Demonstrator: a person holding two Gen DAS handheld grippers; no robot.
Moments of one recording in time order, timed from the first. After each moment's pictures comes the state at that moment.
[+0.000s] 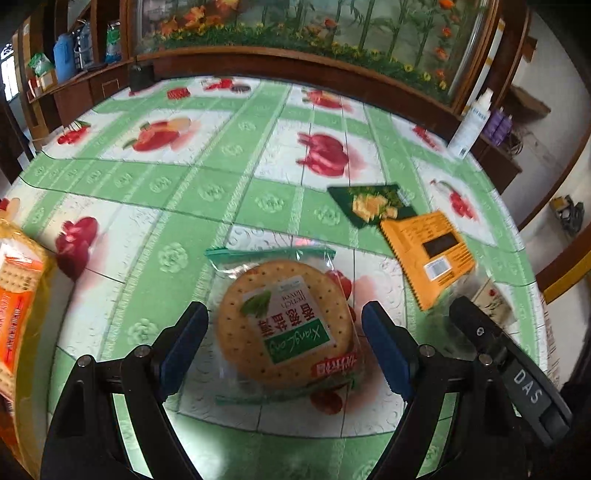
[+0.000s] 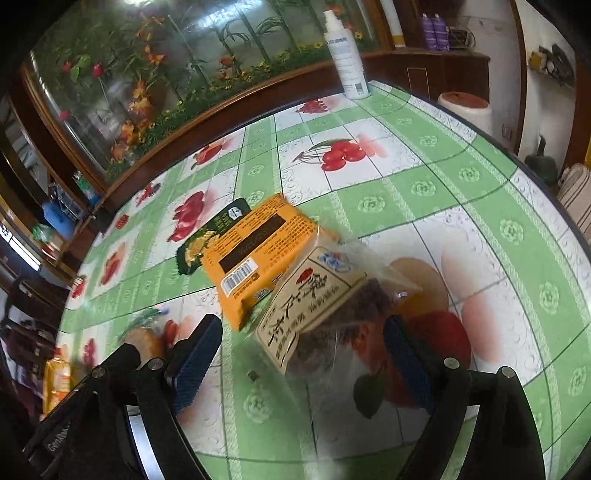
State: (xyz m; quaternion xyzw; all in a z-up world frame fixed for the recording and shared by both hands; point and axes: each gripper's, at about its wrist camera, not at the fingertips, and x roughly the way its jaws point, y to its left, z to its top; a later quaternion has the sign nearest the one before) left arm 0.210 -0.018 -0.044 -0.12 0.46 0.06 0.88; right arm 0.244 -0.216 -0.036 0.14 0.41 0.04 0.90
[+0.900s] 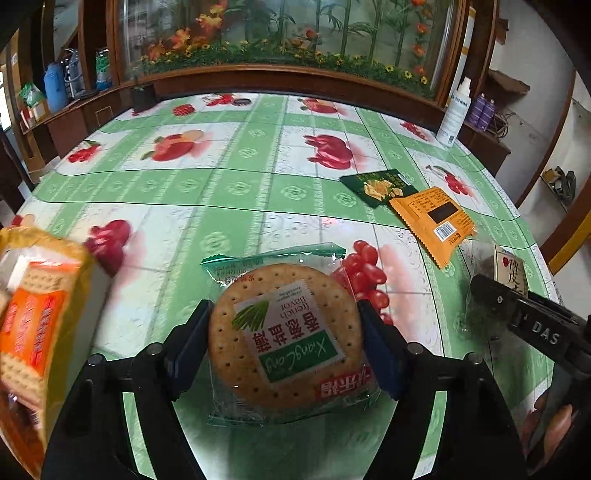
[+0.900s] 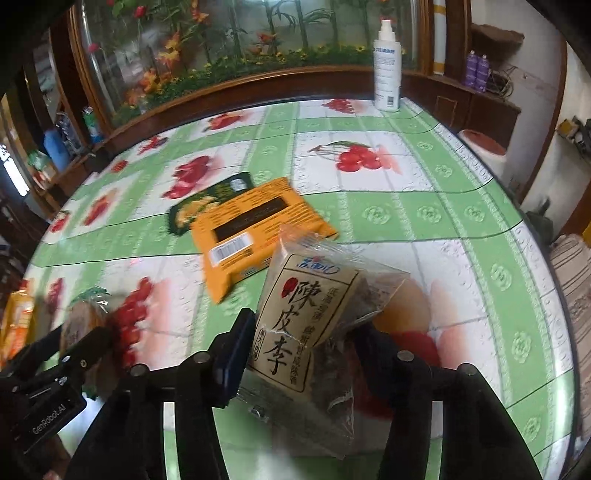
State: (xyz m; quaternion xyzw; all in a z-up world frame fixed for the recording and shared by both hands) left arm 0.165 0.003 -0.038 -0.07 0.43 0.04 0.90; right arm 0.232 -0.208 -0.031 0.05 0.42 0.09 0.90
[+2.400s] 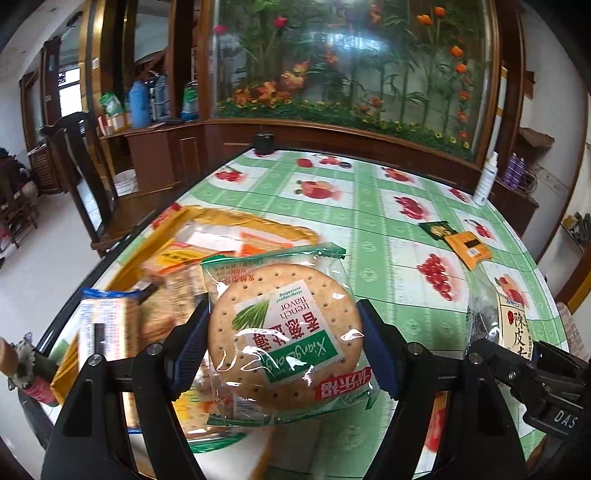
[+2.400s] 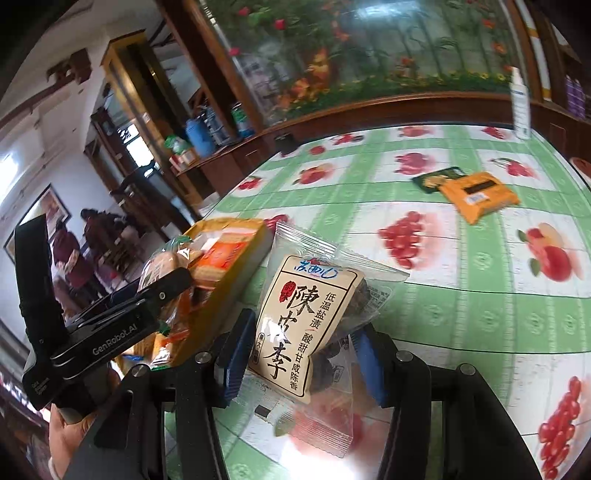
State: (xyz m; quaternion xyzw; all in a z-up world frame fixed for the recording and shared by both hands) left arm 0.007 0.102 0.016 -0.09 0.33 0.15 0.93; right arm 0.061 -0.095 0.007 0.05 0.36 0.33 0.87
